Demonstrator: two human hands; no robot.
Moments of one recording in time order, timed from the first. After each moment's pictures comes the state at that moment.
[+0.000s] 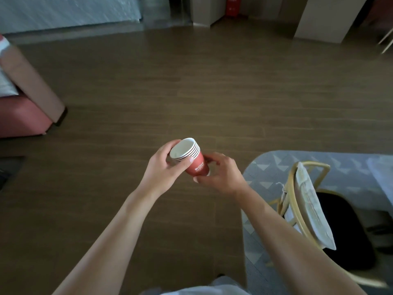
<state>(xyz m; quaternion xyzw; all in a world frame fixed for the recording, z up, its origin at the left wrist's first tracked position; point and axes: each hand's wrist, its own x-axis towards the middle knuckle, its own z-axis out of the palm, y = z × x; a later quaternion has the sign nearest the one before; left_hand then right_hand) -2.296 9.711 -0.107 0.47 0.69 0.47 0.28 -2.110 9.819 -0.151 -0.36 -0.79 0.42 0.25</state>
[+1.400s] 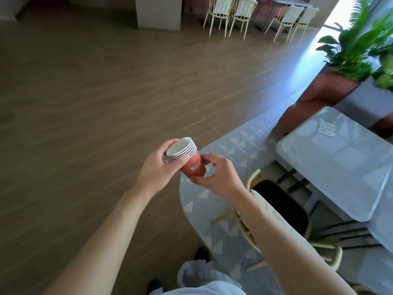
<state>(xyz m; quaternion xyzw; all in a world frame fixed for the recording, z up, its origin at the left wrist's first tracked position) -2.347 10.245 -0.136 0.65 0.46 0.35 0.50 -2.137 10.182 -0.140 -0.68 -0.61 0.26 0.31</state>
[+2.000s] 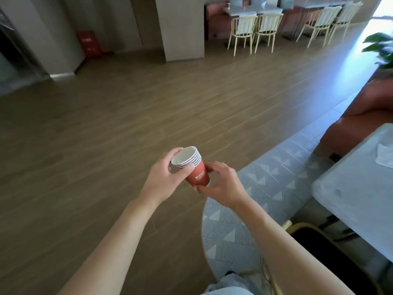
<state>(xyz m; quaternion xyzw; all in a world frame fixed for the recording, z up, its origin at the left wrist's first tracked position) -2.211 10.406 -0.098 0.68 0.50 0.34 0.42 -2.007 10.369 -0.142 -0.61 -0.64 0.26 0.39</state>
